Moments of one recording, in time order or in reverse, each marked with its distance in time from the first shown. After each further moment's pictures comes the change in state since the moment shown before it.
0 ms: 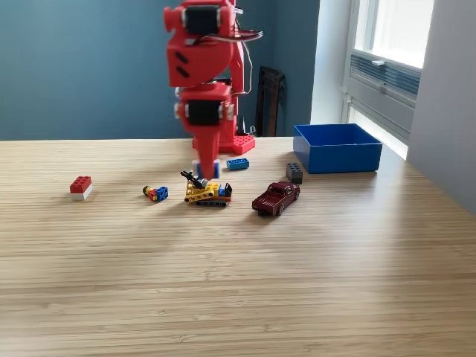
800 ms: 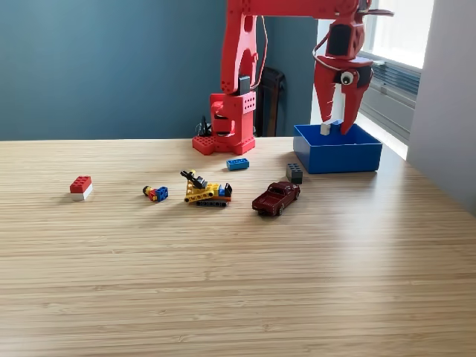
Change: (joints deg) arm -57.8 8.3 7.8 4.7 6.7
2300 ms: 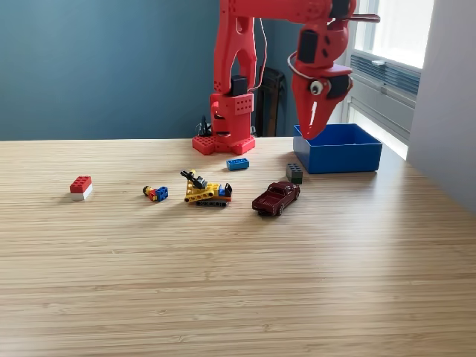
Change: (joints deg) arm 27.6 0.0 1.1 0.0 -4.4
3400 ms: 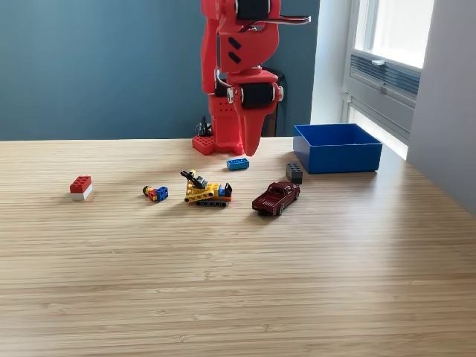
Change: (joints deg) arm 23.0 0.0 0.0 -7.1 -5.8
